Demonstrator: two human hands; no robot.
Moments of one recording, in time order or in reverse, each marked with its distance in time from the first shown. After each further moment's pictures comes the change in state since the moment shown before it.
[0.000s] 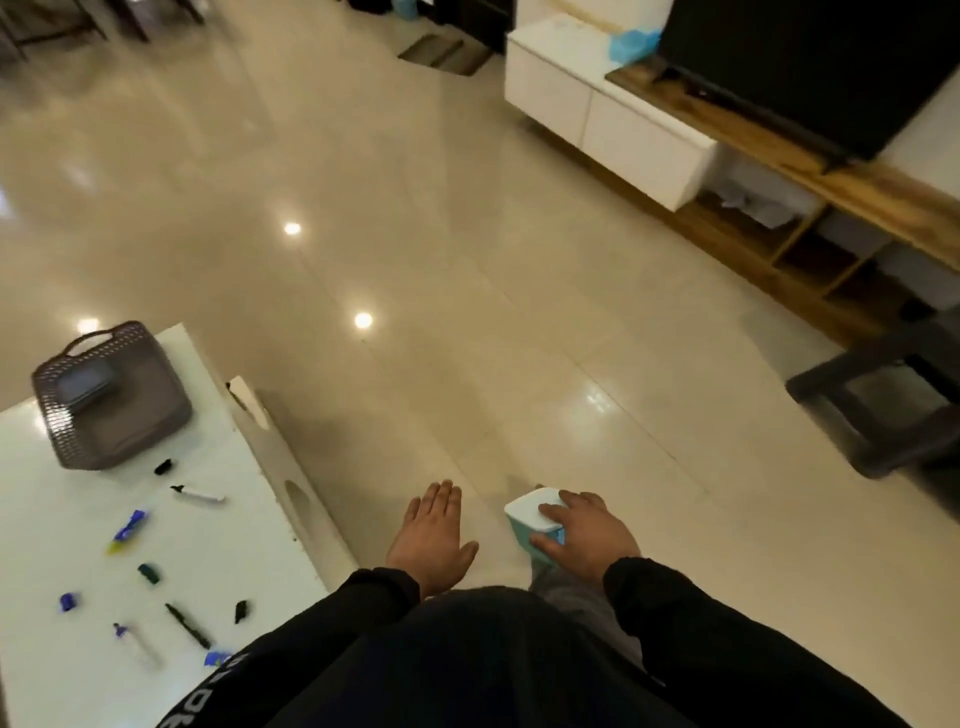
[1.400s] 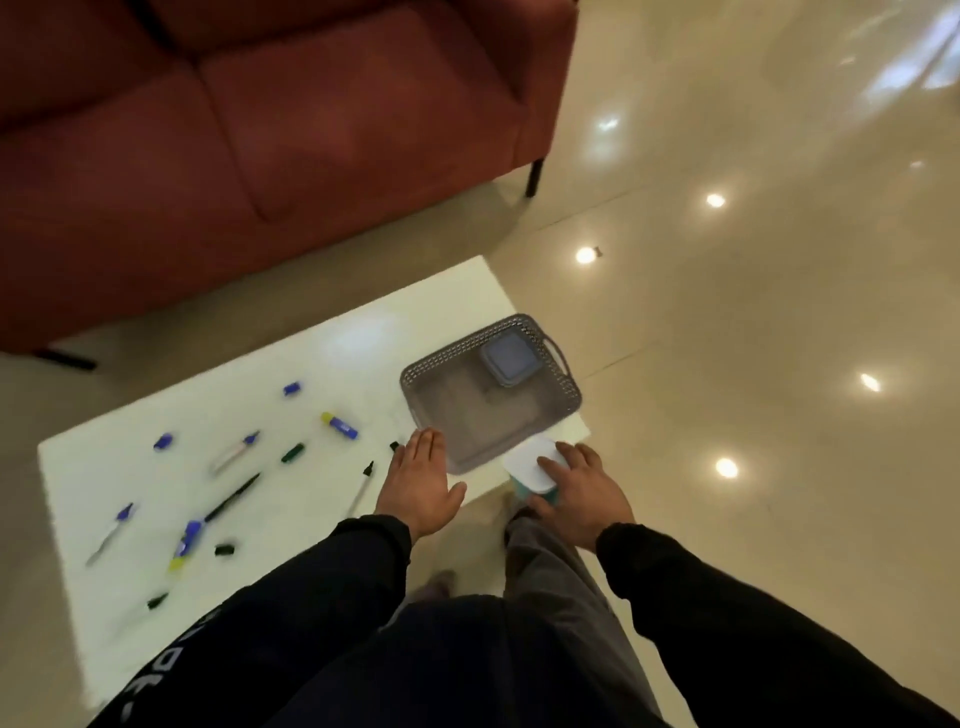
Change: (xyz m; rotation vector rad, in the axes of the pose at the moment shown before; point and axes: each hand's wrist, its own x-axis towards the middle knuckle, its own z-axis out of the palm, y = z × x) left_hand 0.155 -0.542 -0.237 -0.880 0.497 -1.525; right_hand 0.608 -0.764 -0.150 -0.941 -0.456 -1.403
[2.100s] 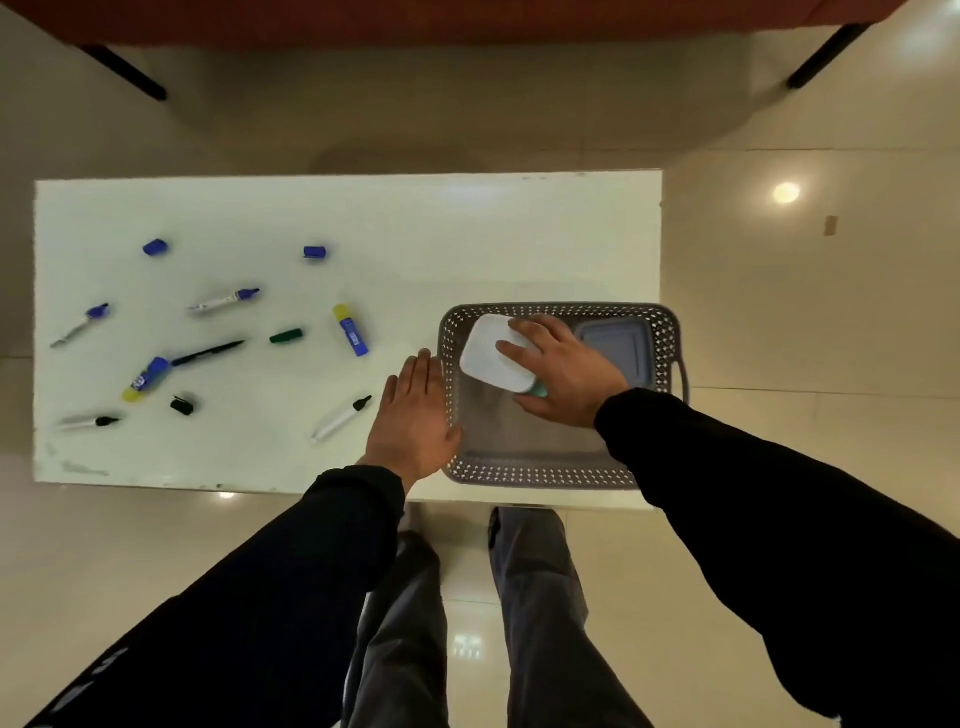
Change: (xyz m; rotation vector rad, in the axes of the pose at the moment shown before) left_hand 0.153 -0.056 0.090 -0.202 0.007 -0.481; right_hand 0.351 -0.015 0.024 -0.293 -0.169 -0.931
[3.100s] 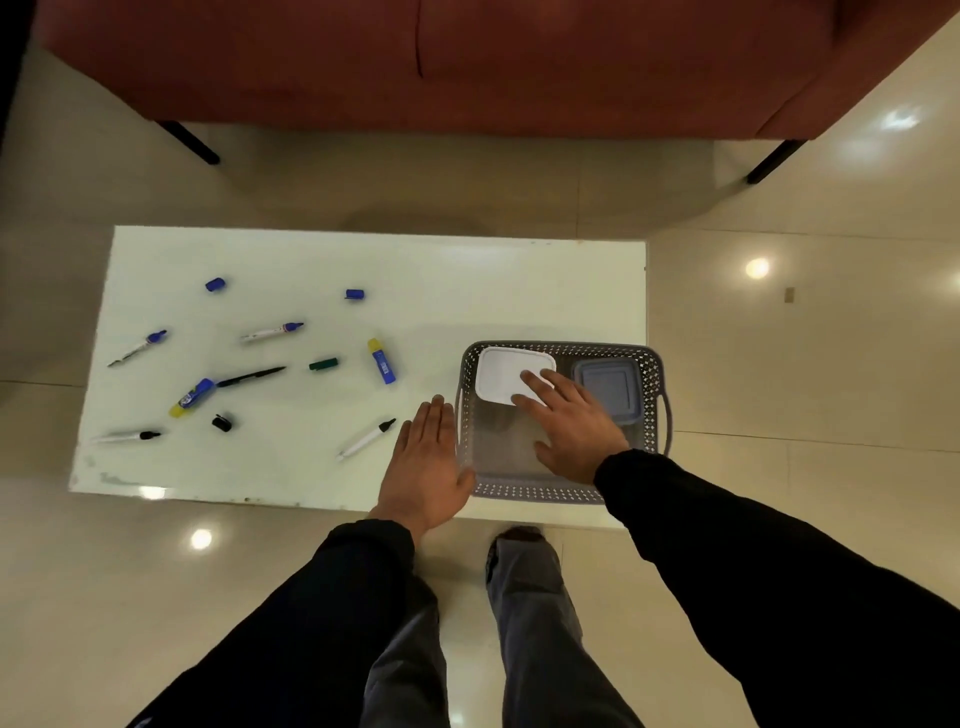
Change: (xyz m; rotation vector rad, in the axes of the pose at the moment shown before) left_hand -0.079 0.009 -0.038 -0.045 0.028 0.007; right_hand -0.044 -0.067 -0.032 -0.112 -0.063 0.120
